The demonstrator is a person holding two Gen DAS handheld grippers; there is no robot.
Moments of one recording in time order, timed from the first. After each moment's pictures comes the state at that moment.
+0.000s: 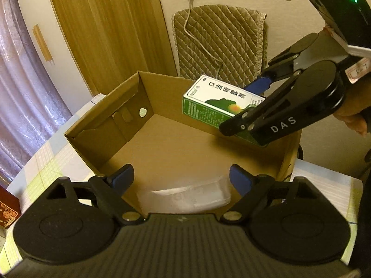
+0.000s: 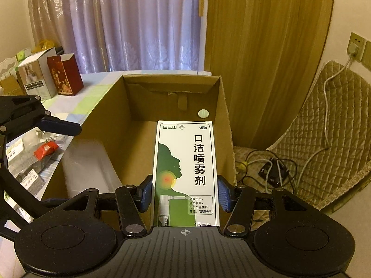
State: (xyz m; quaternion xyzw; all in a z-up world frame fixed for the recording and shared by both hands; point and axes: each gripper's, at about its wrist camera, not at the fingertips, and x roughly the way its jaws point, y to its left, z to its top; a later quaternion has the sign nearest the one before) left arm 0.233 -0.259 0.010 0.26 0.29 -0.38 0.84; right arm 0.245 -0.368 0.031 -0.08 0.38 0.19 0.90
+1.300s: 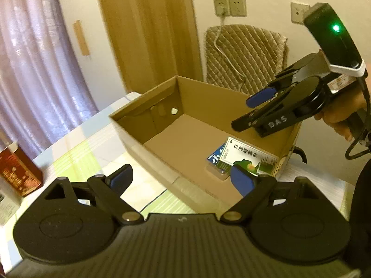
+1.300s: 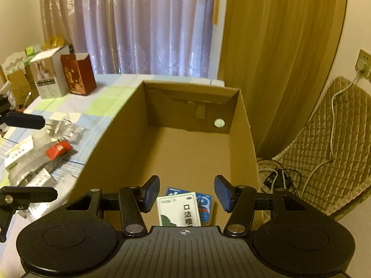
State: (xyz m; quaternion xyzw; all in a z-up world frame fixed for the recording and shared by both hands) left arm 0.186 -0.185 0.046 0.20 0.28 -0.32 0.88; right arm 0.224 -0.338 0.046 -0.09 0.36 0.20 0.91
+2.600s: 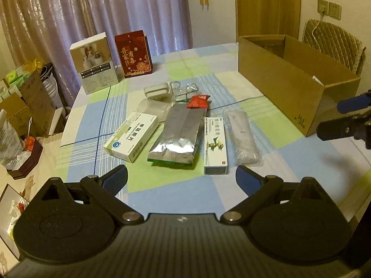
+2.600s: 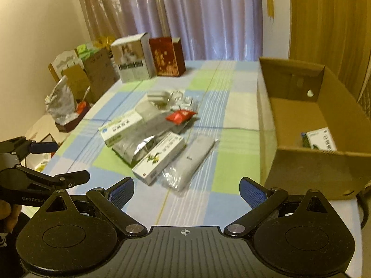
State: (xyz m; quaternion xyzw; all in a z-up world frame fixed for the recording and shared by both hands) left arm 0.059 0.023 0.004 0.11 0.36 -0.09 0.92; right arm 0.057 -0.195 0.026 -0.03 0.39 0.29 0.87
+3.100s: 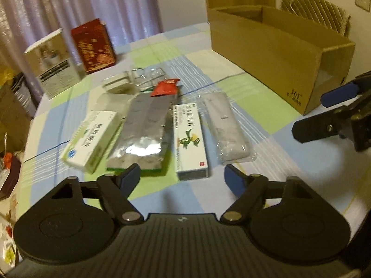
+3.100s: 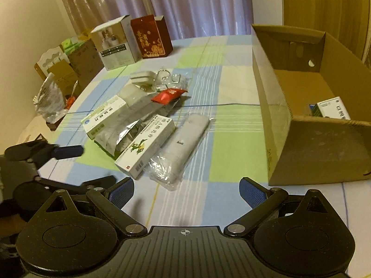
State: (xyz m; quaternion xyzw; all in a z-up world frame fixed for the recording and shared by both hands) left arm 0.112 -0.018 -0.055 0.15 0.39 -0.15 0.90; right arm 0.090 -0.190 -0.019 -0.01 0.43 0.27 0.86
